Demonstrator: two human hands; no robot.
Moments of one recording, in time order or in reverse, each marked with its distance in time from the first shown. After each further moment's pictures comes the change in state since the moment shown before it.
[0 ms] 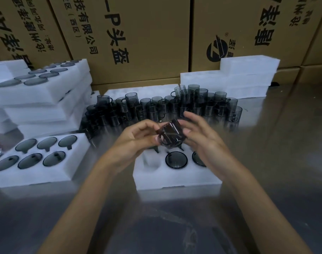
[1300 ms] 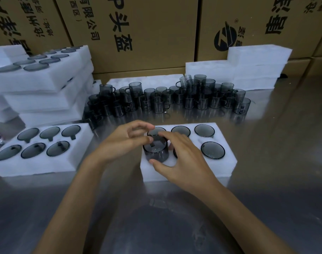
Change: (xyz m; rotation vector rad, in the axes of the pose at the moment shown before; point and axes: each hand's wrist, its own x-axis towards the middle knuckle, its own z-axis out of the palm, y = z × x) left_hand -0.022 0.004 -0.029 0.429 0.158 -0.267; right_hand -0.024 0.031 0.067 -0.885 0.041 -0.296
